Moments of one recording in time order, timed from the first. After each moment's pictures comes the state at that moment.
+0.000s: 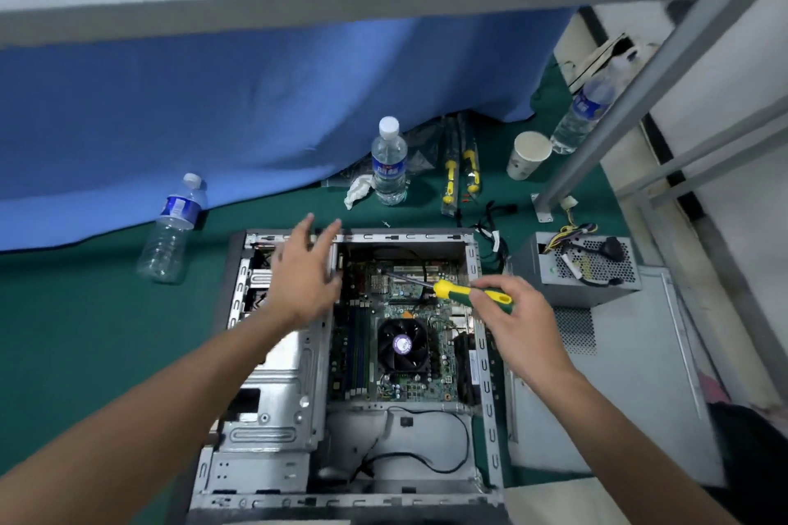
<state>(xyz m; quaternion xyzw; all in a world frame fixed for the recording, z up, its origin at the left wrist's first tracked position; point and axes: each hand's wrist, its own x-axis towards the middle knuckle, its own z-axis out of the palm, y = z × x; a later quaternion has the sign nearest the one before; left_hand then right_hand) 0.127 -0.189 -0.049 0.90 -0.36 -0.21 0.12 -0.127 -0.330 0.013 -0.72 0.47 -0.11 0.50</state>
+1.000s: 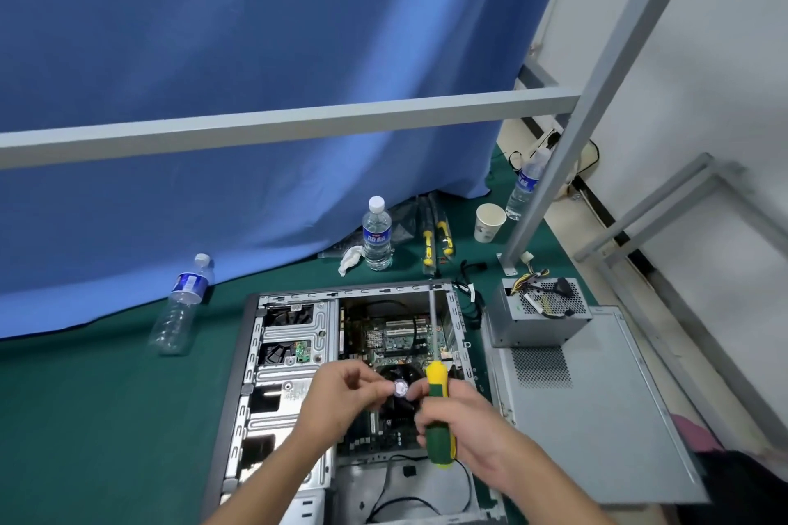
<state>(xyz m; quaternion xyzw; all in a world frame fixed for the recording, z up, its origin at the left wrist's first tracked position) 0.027 -0.131 -0.004 0.73 -0.28 -0.40 0.48 -0.138 -0.235 0.041 -0.44 0.45 0.00 0.78</state>
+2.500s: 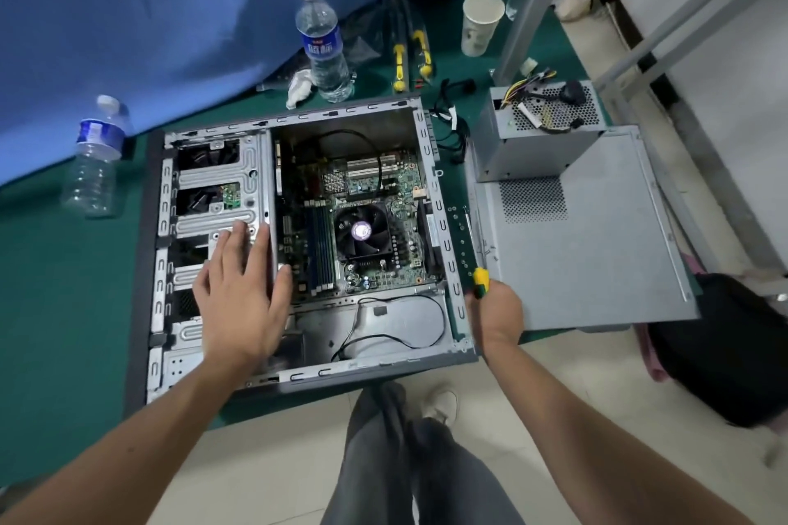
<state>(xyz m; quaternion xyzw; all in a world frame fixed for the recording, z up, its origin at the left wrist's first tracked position) 0.006 -0.066 -0.097 0.93 -0.36 -0.07 0.09 -0.233 -0.250 -0.165 -0.63 0.70 0.01 0.34</state>
